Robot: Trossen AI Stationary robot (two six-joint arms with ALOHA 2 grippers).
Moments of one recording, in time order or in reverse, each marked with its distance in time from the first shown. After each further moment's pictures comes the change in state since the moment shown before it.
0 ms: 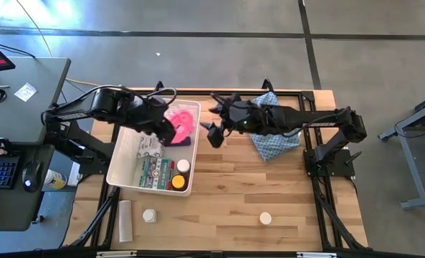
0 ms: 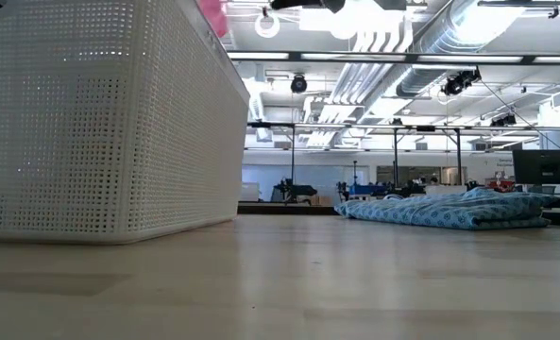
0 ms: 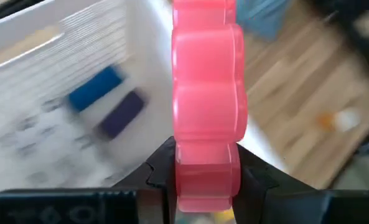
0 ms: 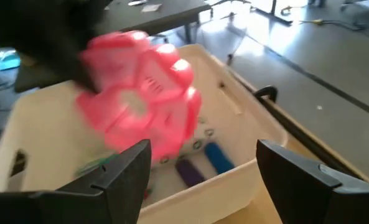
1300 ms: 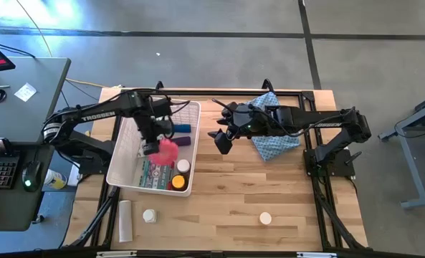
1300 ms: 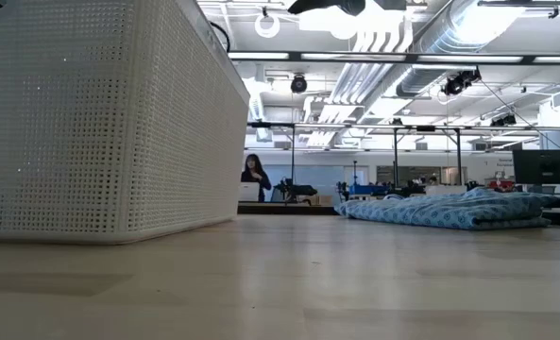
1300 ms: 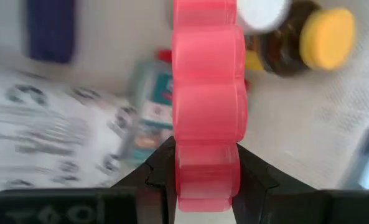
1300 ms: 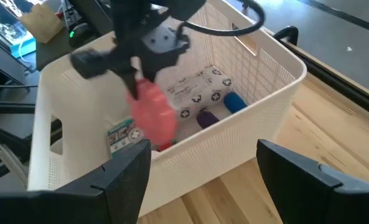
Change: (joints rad) left arm 0.417 -0.053 -0.637 0.068 0.645 0.985; right arm 0.023 -0.040 -0.001 -0.191 -0.105 0.207
